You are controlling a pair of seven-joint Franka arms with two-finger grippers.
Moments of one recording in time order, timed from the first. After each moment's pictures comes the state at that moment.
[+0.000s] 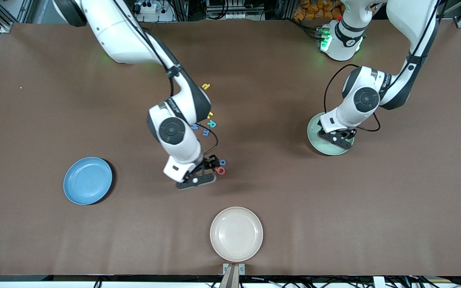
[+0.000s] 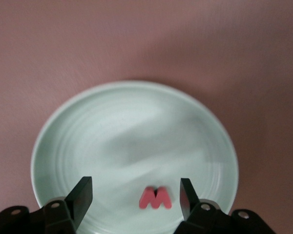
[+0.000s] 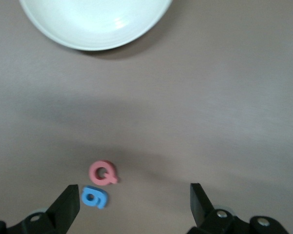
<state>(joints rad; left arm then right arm) 0.05 0.25 -0.33 -2.32 0.13 2.46 0.07 0.65 0.81 -0.08 -1.30 0.10 2.22 0.27</state>
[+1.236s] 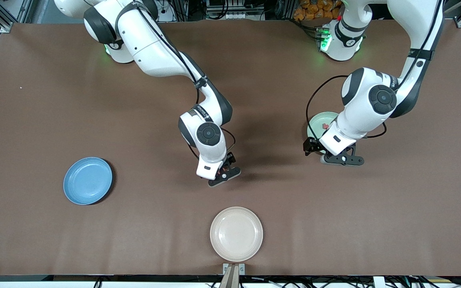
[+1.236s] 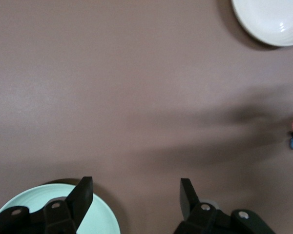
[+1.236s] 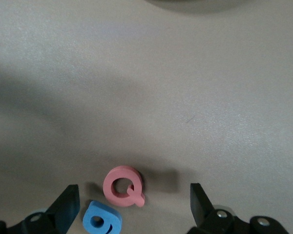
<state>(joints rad) -0.03 0.28 -0.33 -1.98 -0.07 2.39 -0.26 0.75 0.98 -0.13 -1.21 0.09 2.25 0.17</state>
